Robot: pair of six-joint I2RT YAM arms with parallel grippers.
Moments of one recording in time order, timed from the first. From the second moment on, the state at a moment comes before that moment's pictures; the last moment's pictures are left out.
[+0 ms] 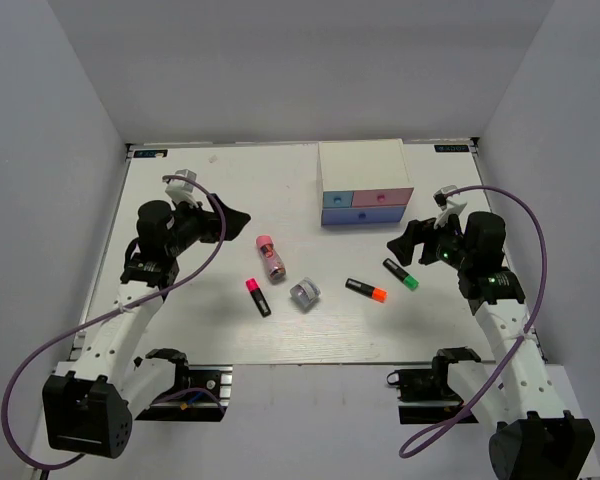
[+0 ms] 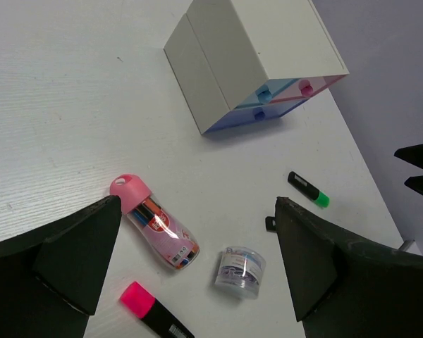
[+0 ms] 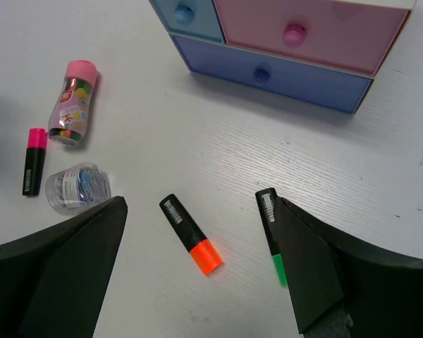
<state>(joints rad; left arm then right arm) -0.15 0.98 0.71 0.03 0.44 -0.45 0.06 0.81 0.71 -0.34 -0.51 0.03</state>
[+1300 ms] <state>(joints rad) -0.60 1.42 0.86 0.22 0.24 -0.65 0.07 0.78 0.70 -0.39 -0.42 -0.23</state>
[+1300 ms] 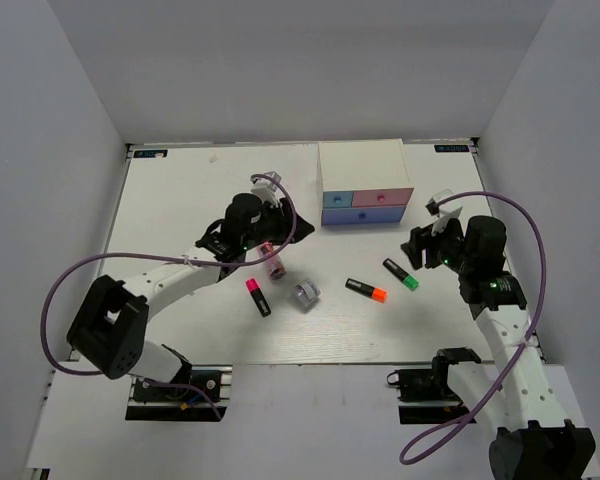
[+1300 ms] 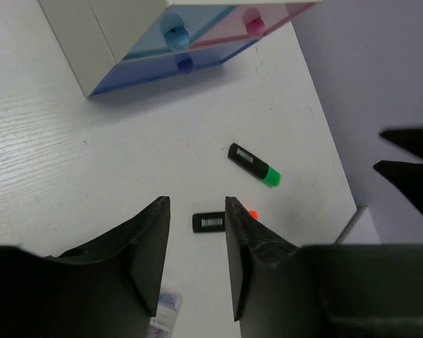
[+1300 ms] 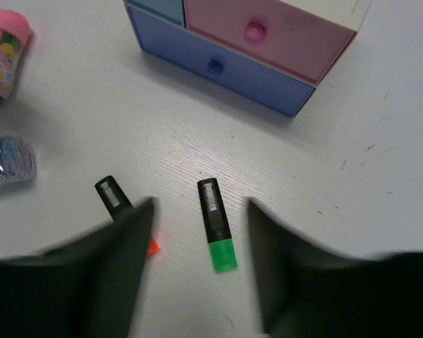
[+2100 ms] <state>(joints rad) -0.86 1.89 1.13 0.40 -0.42 -0.86 0.07 0.65 0.66 -0.31 -0.39 -0.14</state>
